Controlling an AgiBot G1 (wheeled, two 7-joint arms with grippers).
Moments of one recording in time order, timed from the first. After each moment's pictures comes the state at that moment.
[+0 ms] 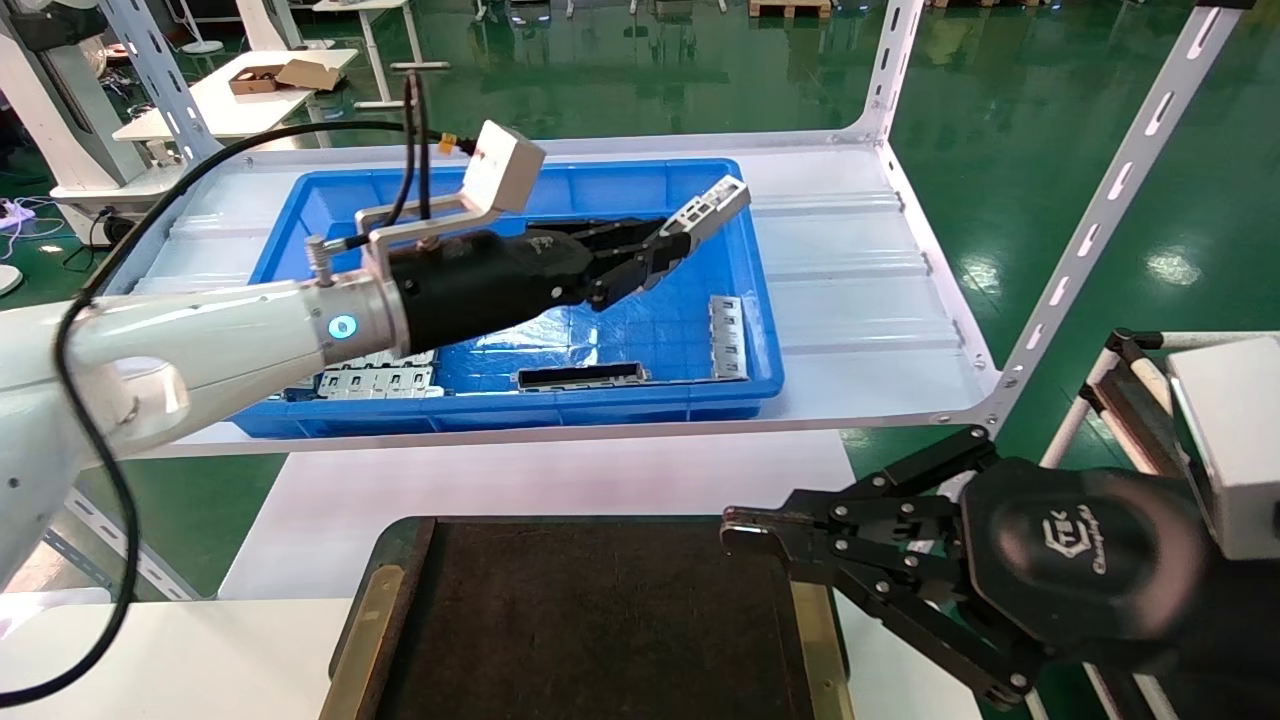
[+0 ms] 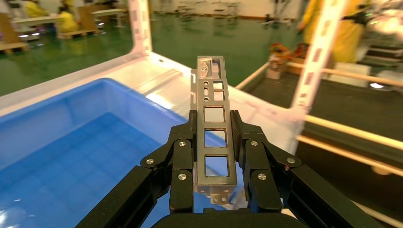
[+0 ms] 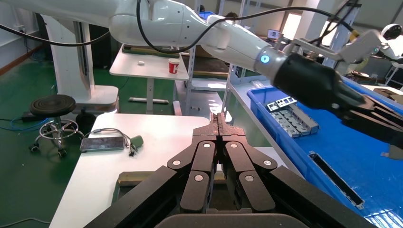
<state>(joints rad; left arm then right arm) -1.64 1.23 0.77 -0.28 0.83 1.08 0.04 1.08 -0.60 -0.32 1.28 -0.71 -1.48 0.17</state>
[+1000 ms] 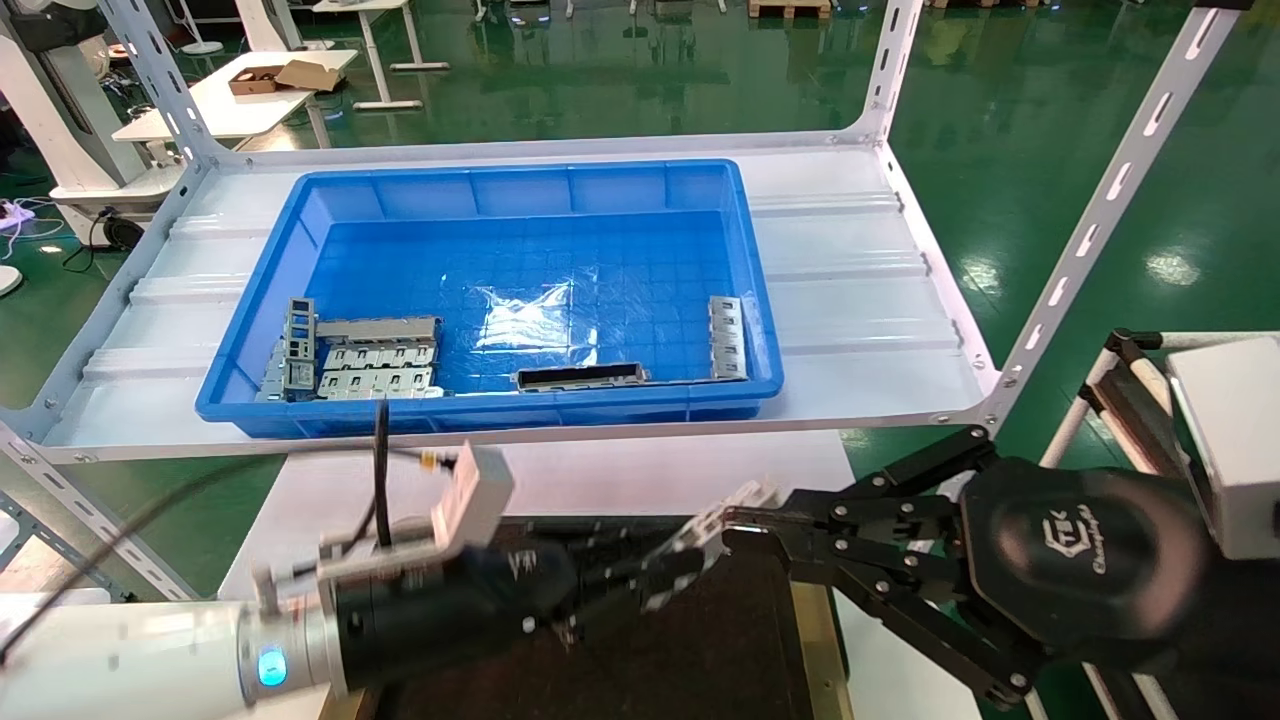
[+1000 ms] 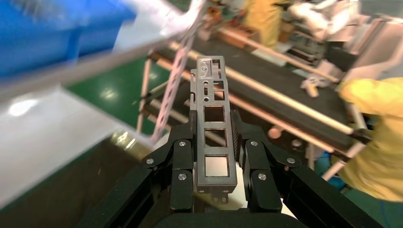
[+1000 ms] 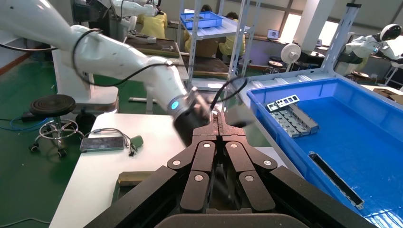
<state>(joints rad) -1.05 0.91 0.77 -1.04 0.74 0.94 -0.19 1.08 -0.60 -0.32 1.28 -0.71 -1.48 0.17</state>
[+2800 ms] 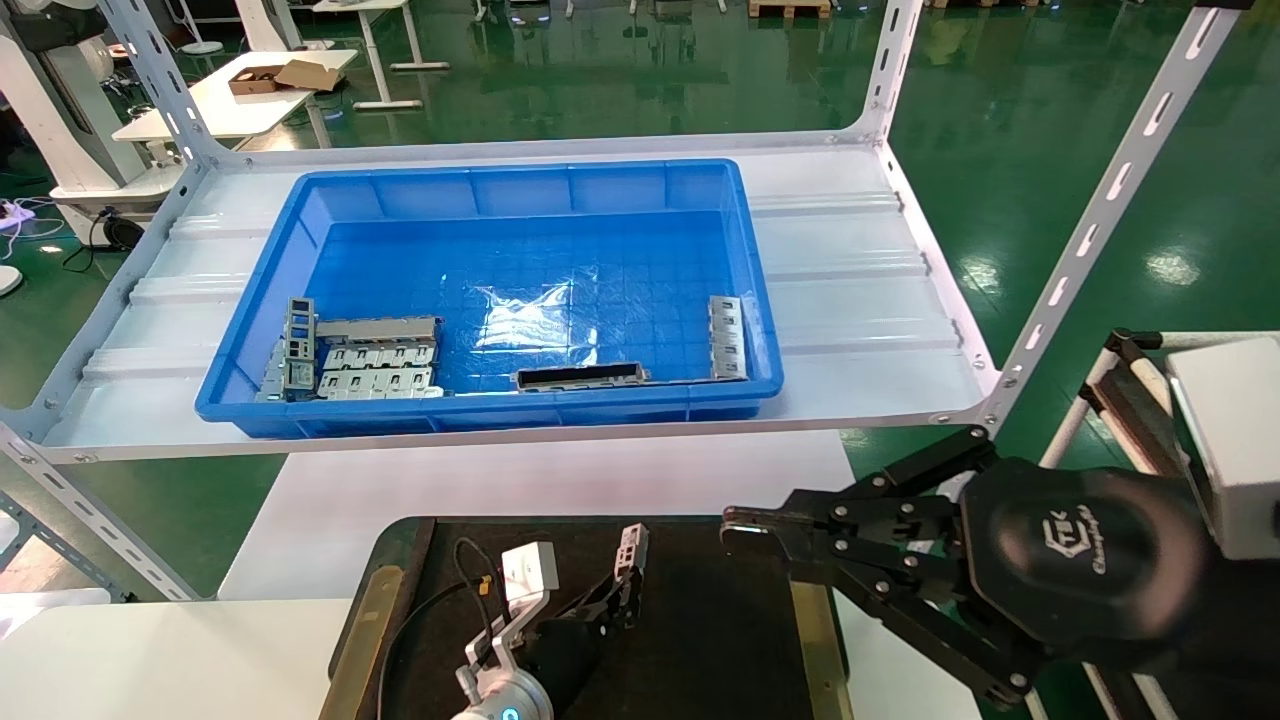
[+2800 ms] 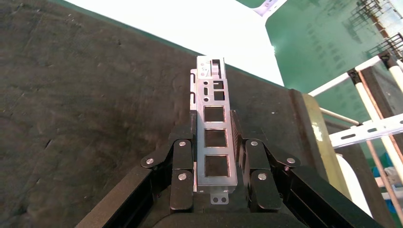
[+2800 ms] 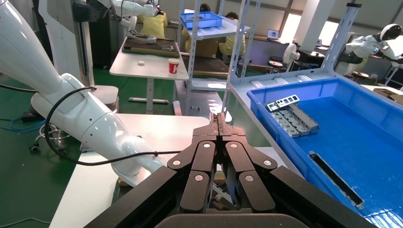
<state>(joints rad) -0.86 1.34 0.93 -0.87 0.74 -0.11 -0.47 1.08 -0.60 -0.32 1.28 -0.70 -1.48 0.17</state>
